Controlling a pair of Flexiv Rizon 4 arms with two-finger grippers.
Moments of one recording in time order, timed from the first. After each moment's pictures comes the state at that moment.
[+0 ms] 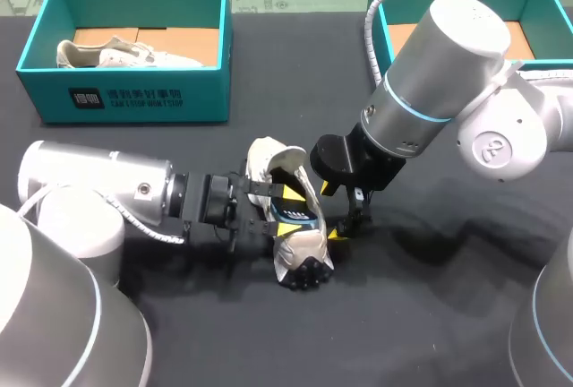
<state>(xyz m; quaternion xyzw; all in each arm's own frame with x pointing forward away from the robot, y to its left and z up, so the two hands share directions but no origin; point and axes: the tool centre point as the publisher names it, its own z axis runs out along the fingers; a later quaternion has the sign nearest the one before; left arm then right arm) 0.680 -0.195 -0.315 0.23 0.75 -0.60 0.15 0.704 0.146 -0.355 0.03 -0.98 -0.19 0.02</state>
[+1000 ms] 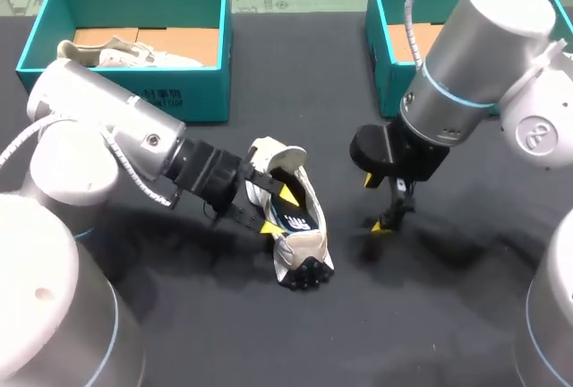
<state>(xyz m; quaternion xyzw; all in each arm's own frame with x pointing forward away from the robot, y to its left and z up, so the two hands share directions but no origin) 0.675 -0.174 -0.318 0.32 0.80 -0.51 0.03 0.702 0.074 -0.332 0.00 -0.99 -0.14 0.02</state>
